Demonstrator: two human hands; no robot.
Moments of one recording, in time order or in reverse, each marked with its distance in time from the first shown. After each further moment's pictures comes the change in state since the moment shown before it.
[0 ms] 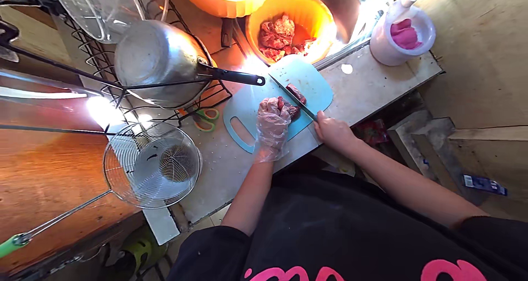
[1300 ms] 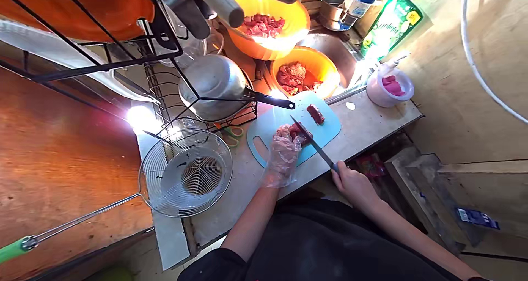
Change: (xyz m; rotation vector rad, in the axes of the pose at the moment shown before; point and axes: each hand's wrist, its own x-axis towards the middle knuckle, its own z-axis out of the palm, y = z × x) left_hand 0.008 -0.024 -0.020 -0.191 -0.087 -0.070; right_hand -0.084 -0.018 0.038 -0.039 0.220 -0.025
